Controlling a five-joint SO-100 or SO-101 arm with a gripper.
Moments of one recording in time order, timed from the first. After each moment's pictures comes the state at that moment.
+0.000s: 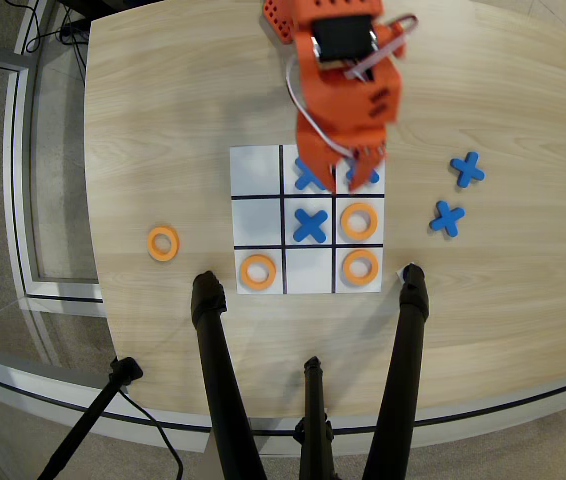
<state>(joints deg) -7.5 145.8 153.5 42.4 -82.4</state>
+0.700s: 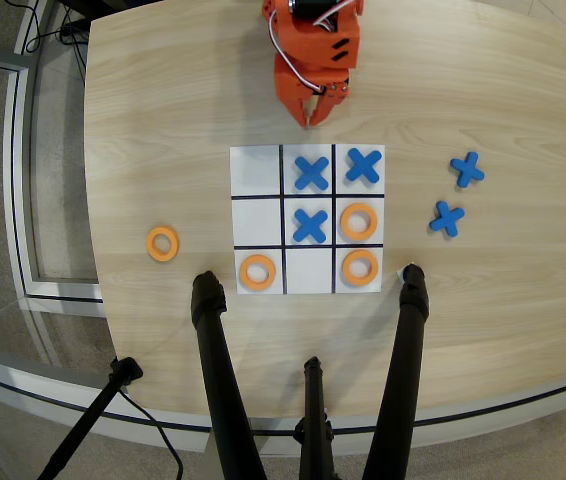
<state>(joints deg) -0.4 191.0 180.3 72.1 -88.6</state>
